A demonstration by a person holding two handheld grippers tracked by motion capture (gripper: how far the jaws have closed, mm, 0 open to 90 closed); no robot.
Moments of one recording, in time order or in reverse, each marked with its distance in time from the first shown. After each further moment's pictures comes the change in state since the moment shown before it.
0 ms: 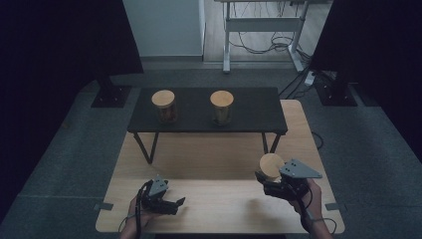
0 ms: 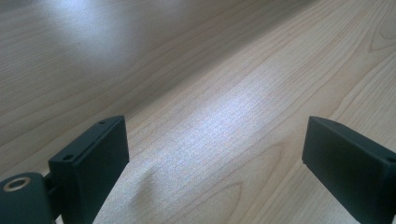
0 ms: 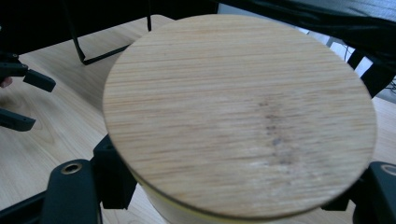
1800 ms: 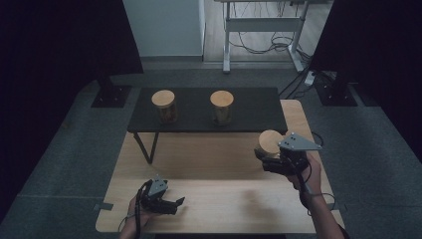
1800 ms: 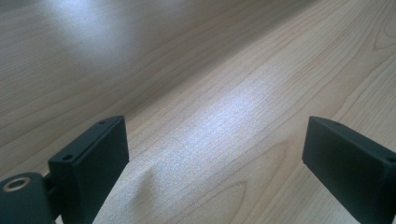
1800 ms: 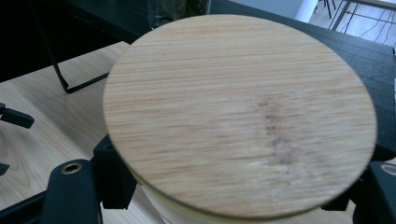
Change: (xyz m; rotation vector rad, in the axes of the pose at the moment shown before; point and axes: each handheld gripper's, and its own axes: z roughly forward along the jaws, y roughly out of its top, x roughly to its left) left arm 0.002 -0.001 0.000 -0.002 0.005 0.001; right arm -0.025 0.055 0.016 -0.014 -0.016 -0.009
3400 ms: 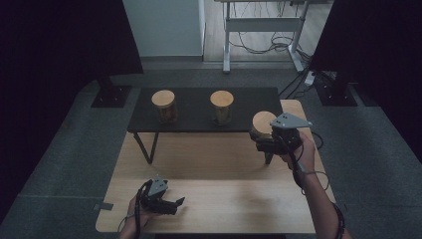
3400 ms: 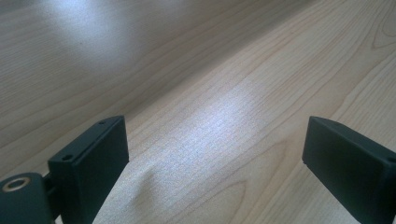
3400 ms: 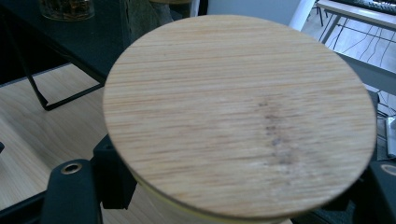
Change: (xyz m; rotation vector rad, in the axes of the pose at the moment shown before) left arm 0.000 0.000 -0.001 0.000 -0.004 0.008; right arm -0.013 0.044 0.027 0.005 -0.028 -0.040
